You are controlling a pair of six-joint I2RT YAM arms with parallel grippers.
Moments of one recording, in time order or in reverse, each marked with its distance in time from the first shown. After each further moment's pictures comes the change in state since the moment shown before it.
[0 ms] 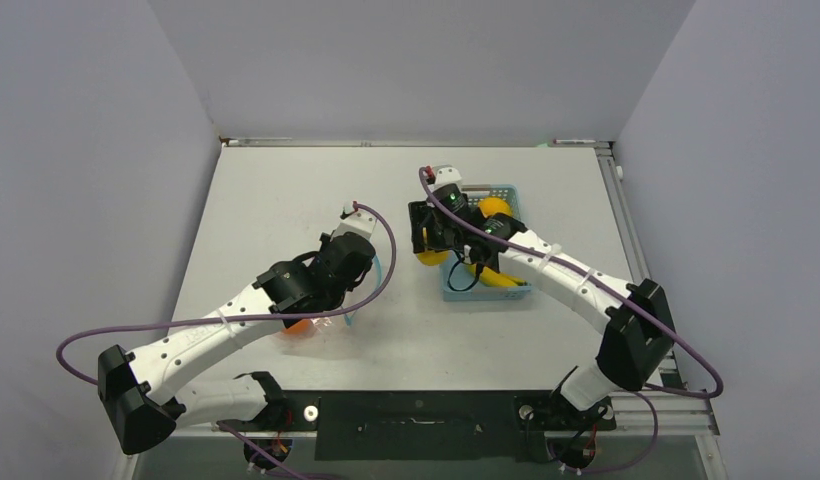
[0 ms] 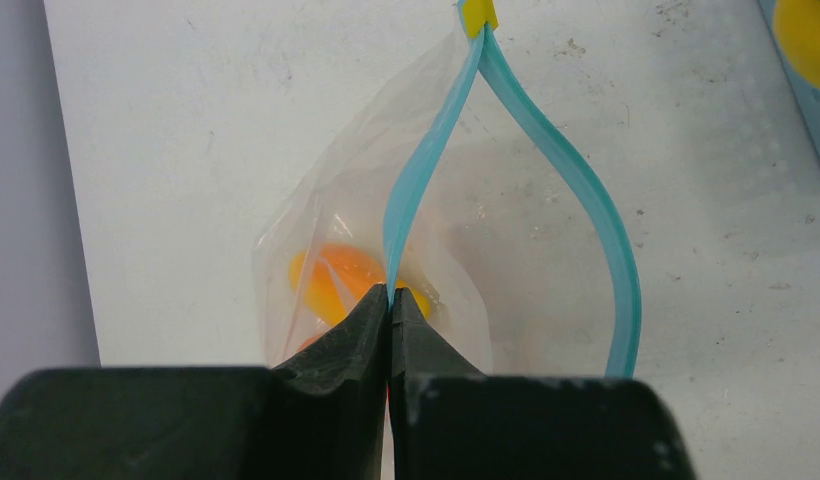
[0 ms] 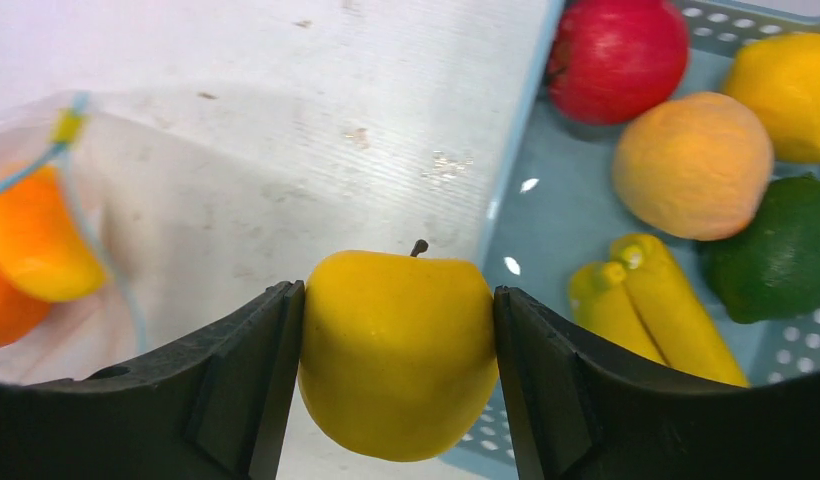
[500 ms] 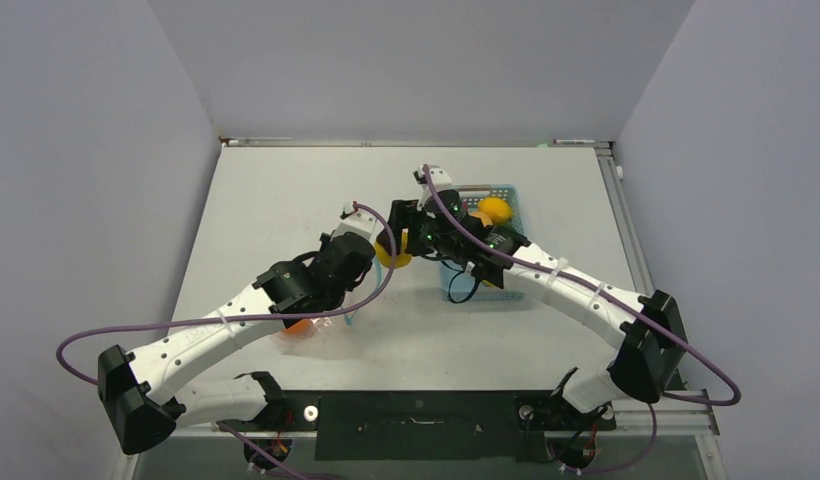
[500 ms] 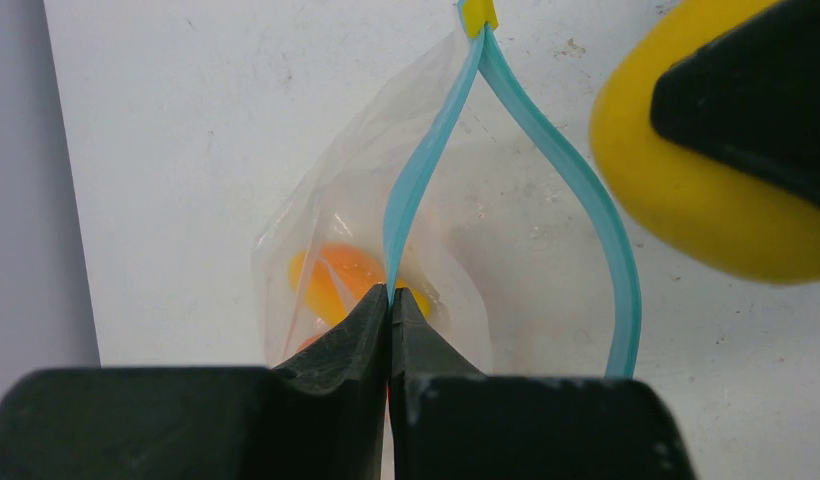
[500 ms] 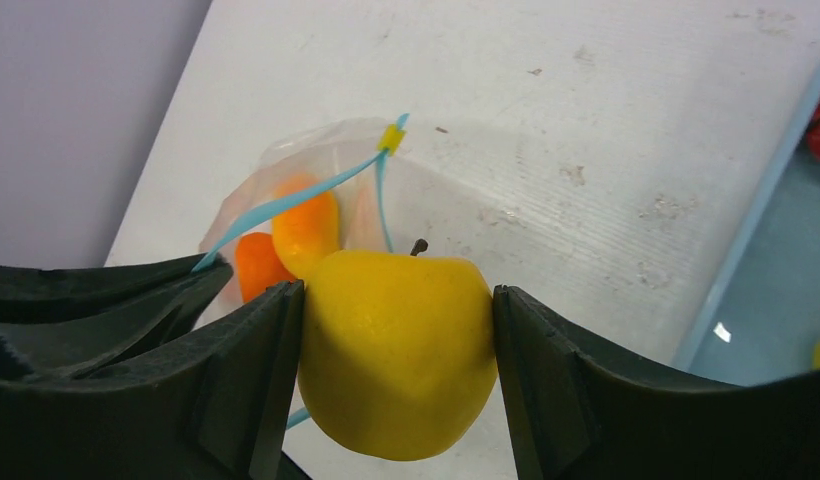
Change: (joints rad) left arm 0.000 0.000 0.000 0.000 0.000 0.000; right arm 0.098 -0.091 -0.046 0.220 -0.188 0.179
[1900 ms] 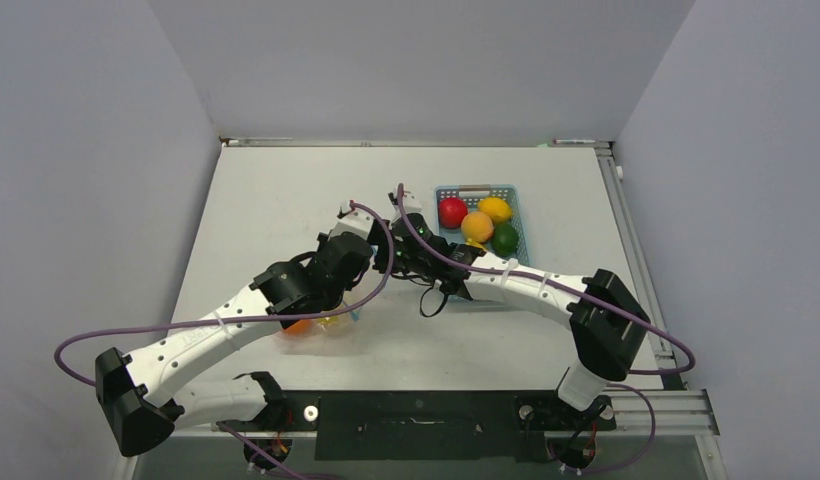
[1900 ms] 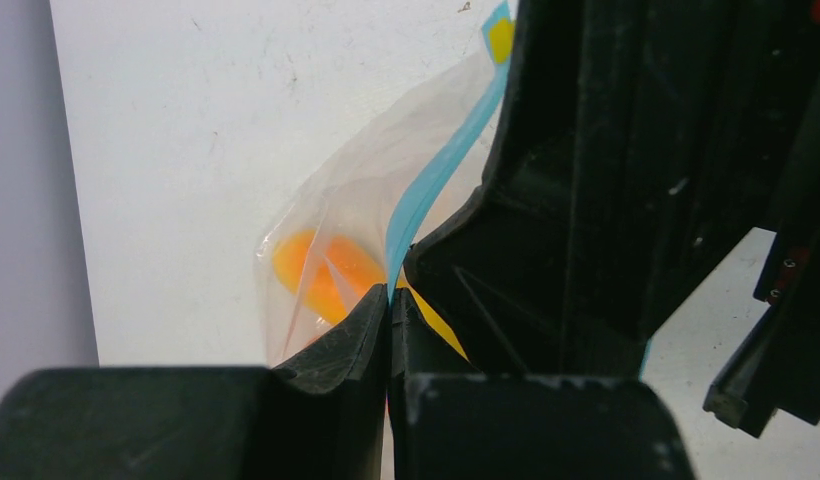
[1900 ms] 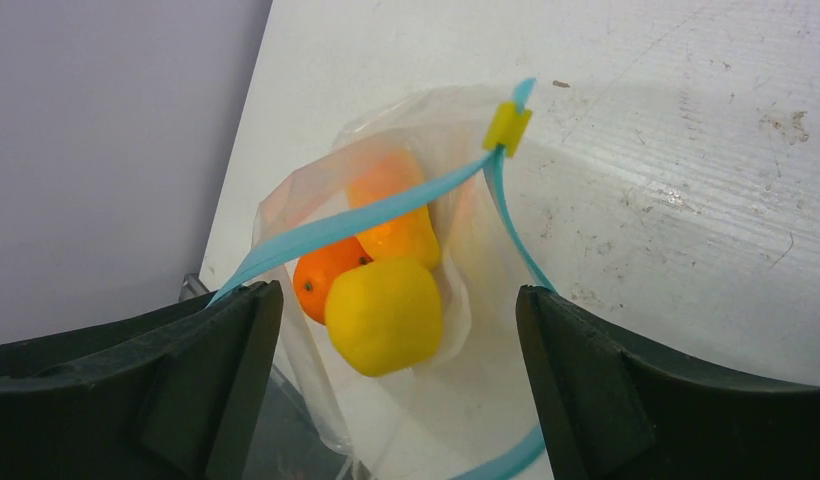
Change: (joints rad) left arm 0.002 -0.013 0.000 0.000 -0.006 -0.006; right arm 0.101 0.184 -0.068 0.288 -0.045 0.256
